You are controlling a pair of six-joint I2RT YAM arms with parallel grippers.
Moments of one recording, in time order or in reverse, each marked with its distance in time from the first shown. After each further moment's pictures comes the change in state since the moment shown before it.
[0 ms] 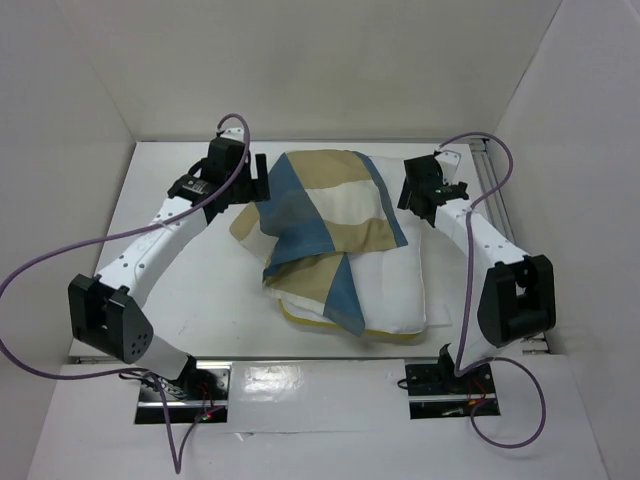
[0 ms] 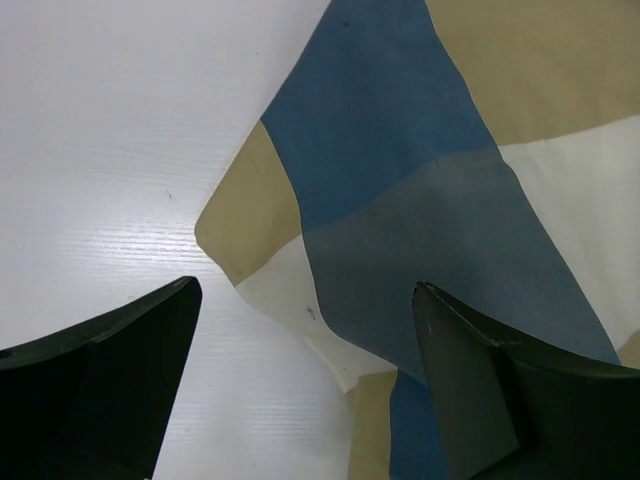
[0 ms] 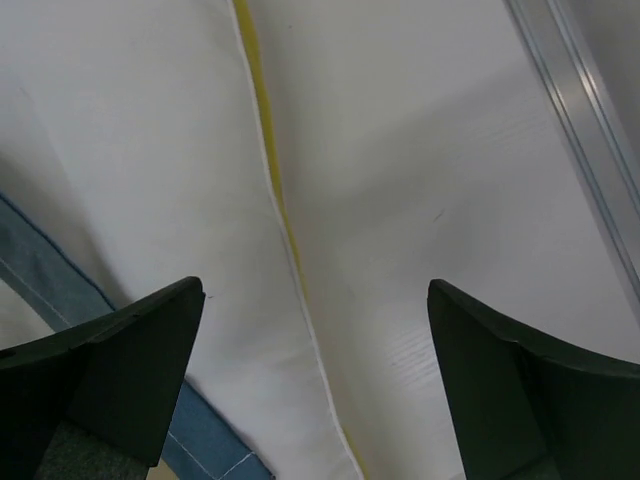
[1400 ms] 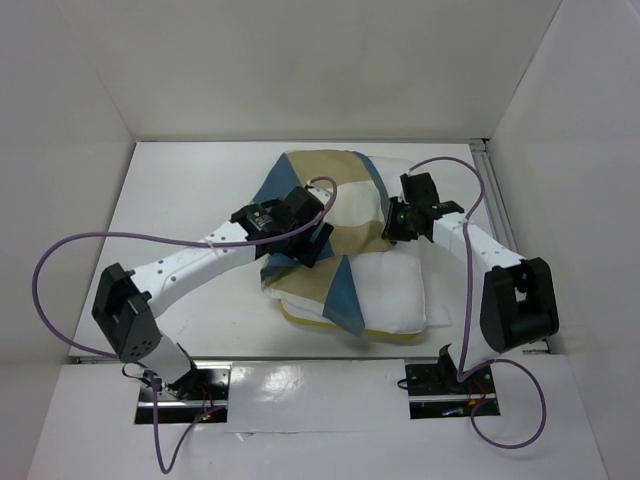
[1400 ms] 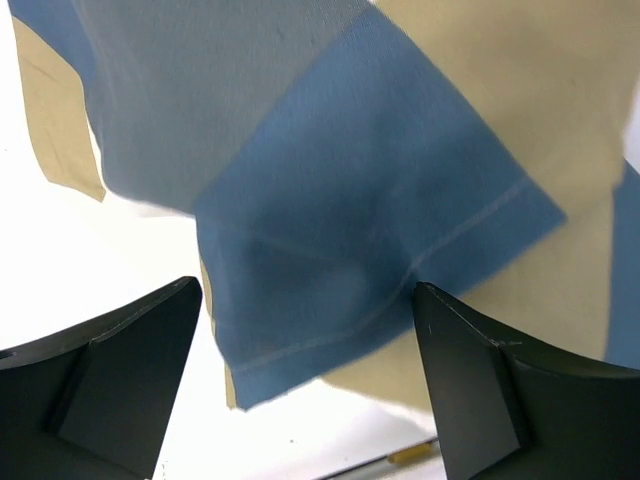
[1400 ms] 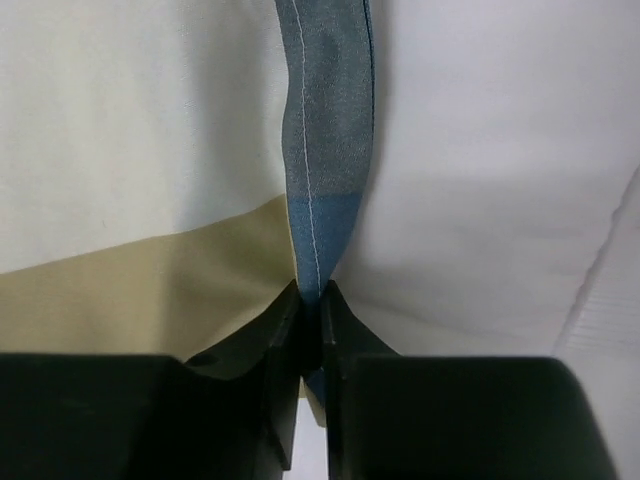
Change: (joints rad) left arm -0.446 0.079 -0.004 -0.218 -0.050 0.137; right arm 0.016 -0.035 -0.164 0.071 -0.677 -0.062
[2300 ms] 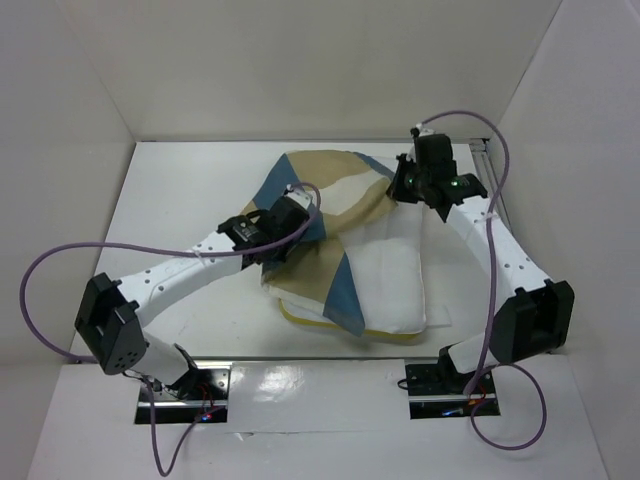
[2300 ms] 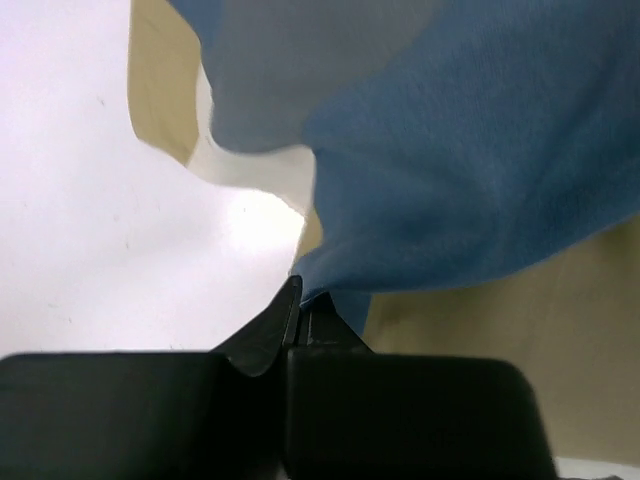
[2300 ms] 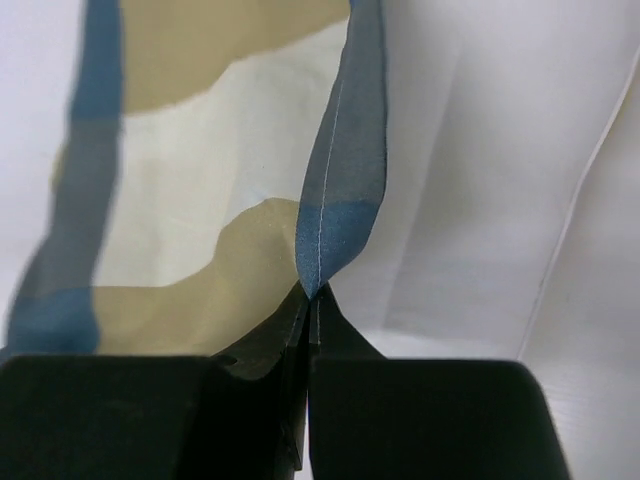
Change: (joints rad) left arm 0.016 -0.126 -0.212 0.074 -0.172 -0.006; right arm 0.012 -0.074 0.269 -0.121 0.031 -0.030
